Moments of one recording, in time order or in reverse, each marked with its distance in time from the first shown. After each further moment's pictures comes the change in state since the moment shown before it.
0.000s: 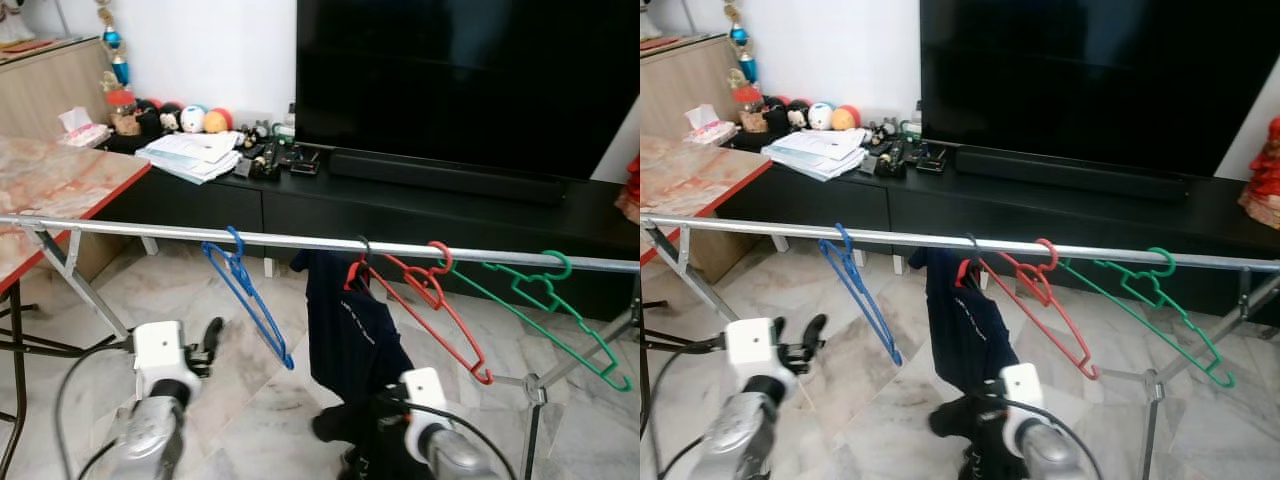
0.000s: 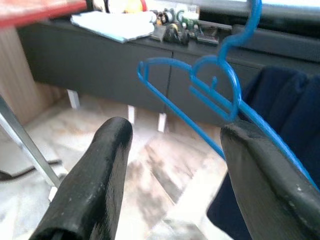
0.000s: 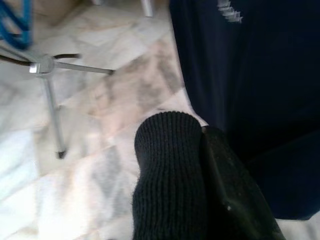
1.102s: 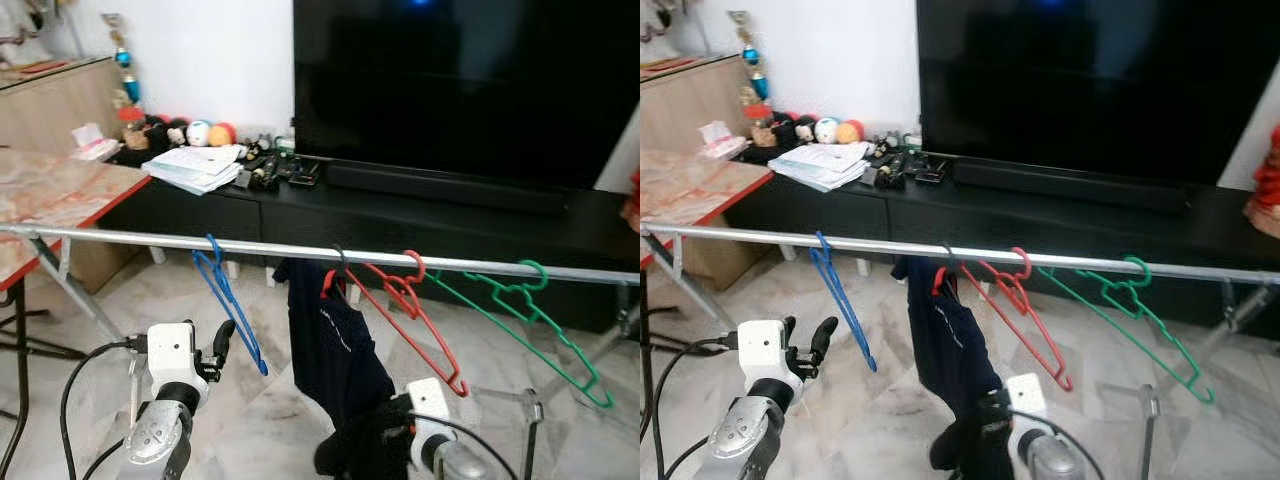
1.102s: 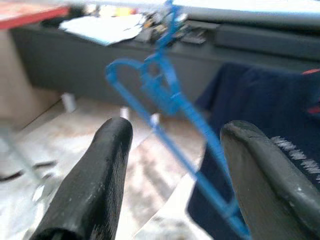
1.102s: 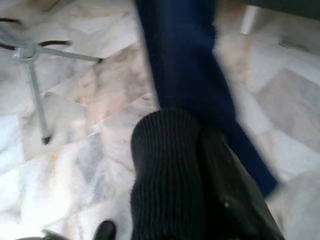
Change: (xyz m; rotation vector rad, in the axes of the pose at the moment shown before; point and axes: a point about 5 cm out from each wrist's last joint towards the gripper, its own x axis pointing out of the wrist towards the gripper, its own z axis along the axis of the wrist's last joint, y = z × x) left arm -0.006 -0.009 -0.001 0.049 0.034 -0.043; right arm -0.003 -0.005 -0.010 0.018 0.017 -0.009
